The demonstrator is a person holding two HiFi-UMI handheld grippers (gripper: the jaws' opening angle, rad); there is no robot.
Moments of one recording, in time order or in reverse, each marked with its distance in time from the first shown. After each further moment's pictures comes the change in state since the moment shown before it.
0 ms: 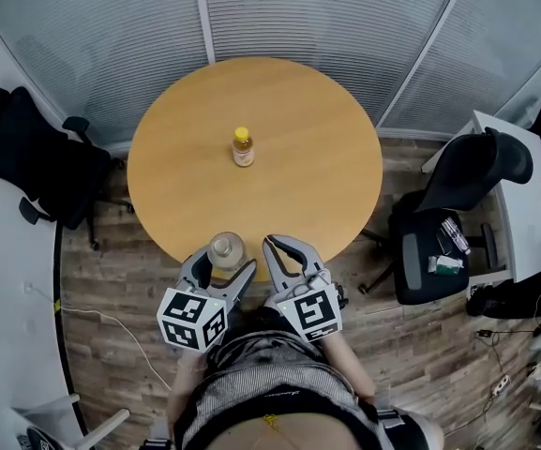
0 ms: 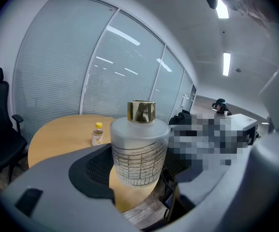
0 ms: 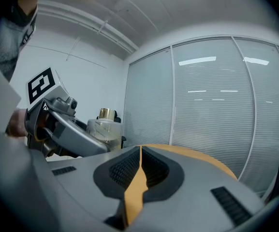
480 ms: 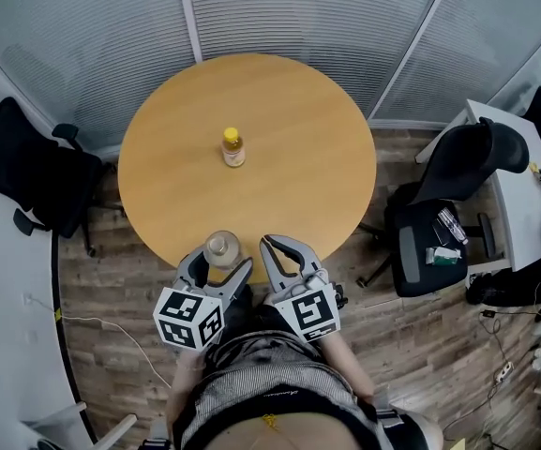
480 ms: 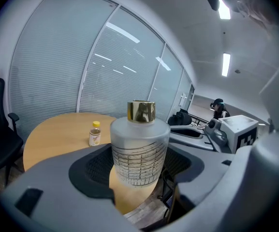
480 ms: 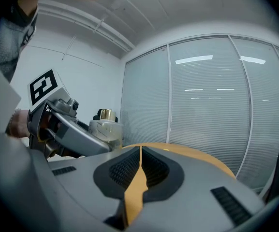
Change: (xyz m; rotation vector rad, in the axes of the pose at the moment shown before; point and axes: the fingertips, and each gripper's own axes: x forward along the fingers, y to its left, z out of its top) left arm 0.017 0.009 0.003 -0.005 0.020 -0.032; right arm 0.008 -0.012 -0.004 0.021 0.014 -0.033
